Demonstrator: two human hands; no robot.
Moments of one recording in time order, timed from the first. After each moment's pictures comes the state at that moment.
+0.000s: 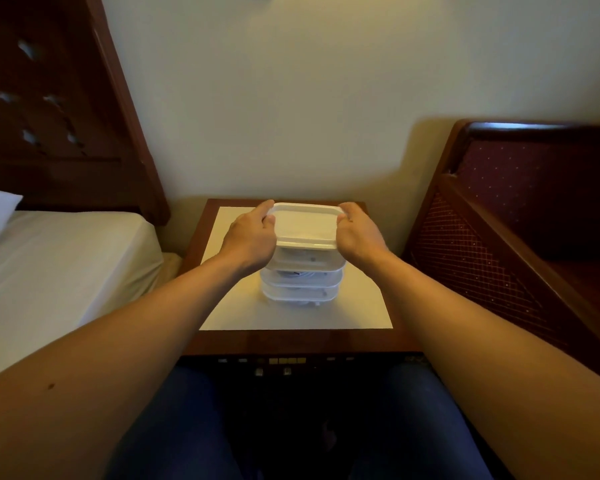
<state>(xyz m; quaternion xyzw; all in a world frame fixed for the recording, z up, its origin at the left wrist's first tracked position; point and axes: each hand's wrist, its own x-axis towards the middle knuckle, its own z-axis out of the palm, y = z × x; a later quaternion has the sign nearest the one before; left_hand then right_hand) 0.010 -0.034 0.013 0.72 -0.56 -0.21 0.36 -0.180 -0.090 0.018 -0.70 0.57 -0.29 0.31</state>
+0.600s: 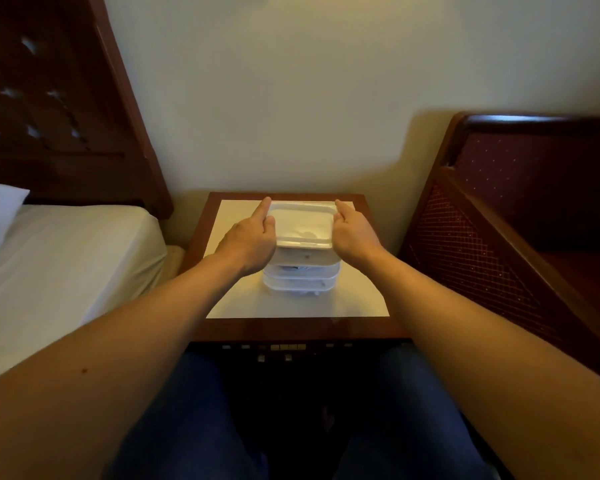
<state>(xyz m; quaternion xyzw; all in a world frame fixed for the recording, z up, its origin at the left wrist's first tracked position) 0.009 -0.015 0.010 0.73 -0.58 -0.22 0.29 -0.179 -0.071 0.017 -0.70 0.56 -0.27 0.35</state>
